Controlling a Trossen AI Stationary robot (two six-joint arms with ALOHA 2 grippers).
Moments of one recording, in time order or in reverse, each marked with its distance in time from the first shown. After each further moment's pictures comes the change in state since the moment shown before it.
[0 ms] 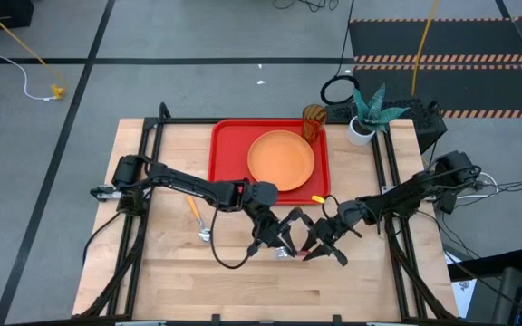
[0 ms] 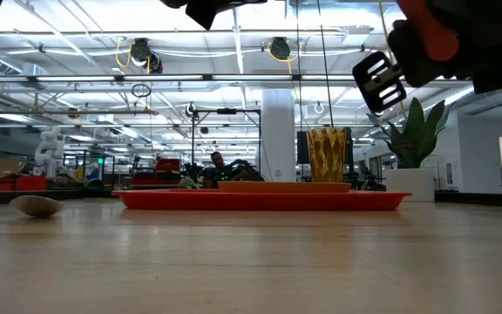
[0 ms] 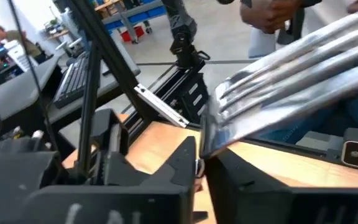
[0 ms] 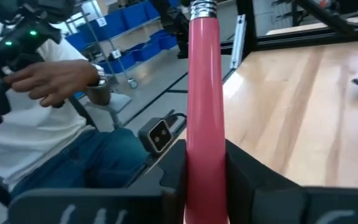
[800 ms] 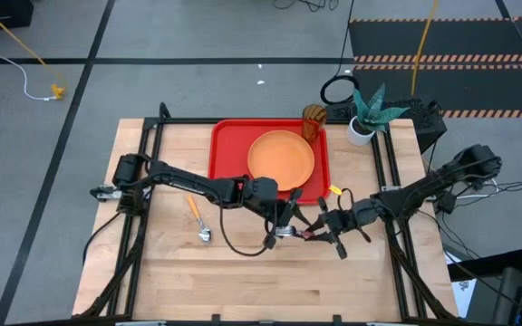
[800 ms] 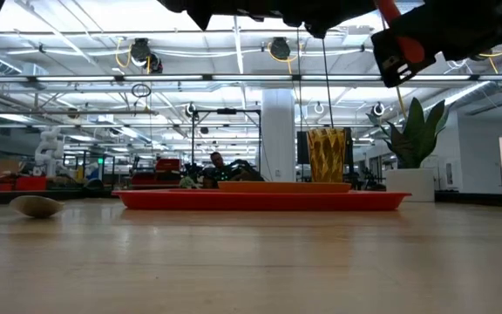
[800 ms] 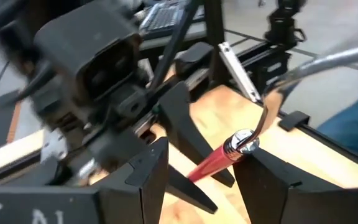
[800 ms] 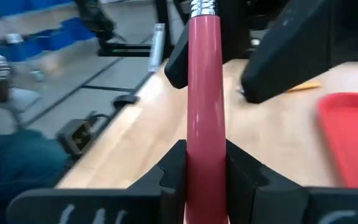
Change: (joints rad) left arm 0.028 -0.009 0.000 0.017 -0.347 -0.277; right arm 0.070 -0.334 0.000 -0.431 0.423 -0.133
